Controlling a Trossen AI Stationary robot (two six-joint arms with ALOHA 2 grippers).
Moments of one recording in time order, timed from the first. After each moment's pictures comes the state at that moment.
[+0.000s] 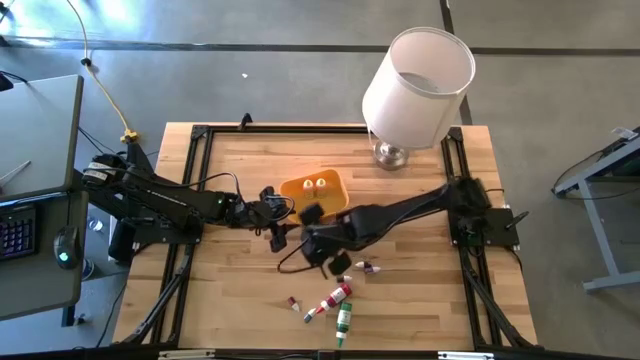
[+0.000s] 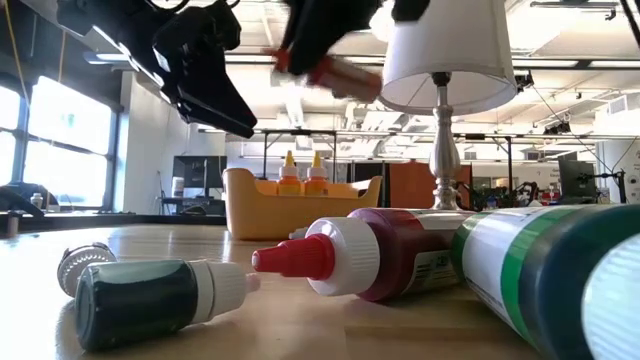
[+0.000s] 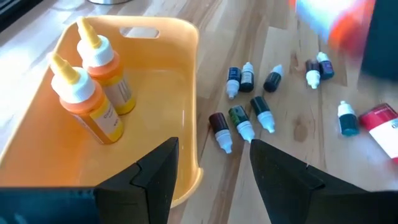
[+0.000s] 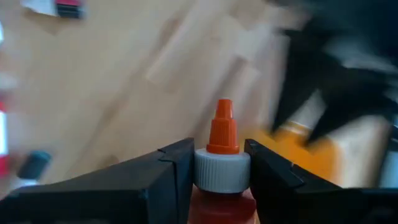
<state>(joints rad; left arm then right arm) -0.19 1.26 0.69 -0.05 -0.36 -0.35 0.25 1.98 1.80 -0.82 0.25 -0.44</state>
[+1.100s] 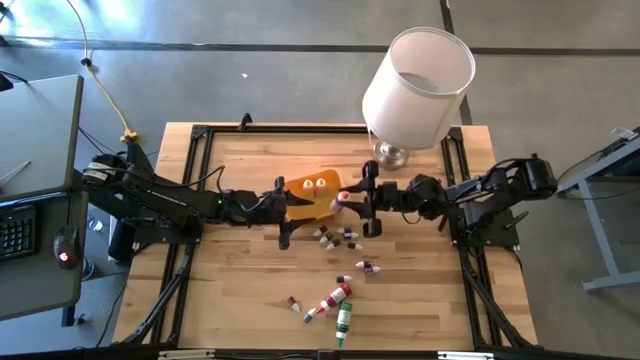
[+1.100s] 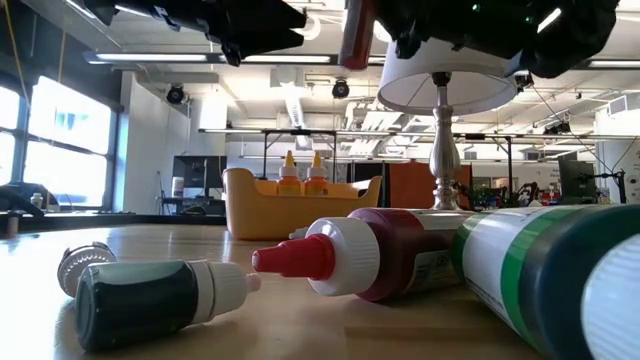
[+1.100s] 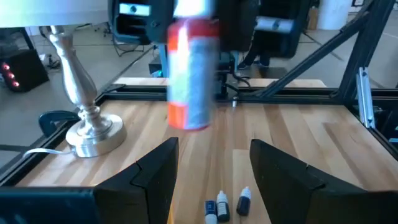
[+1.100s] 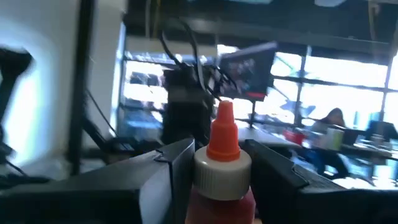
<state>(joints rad) -0.19 1.26 0.69 0.46 -0.32 -0.01 0.00 1.47 0.56 1.24 -0.04 -0.11</state>
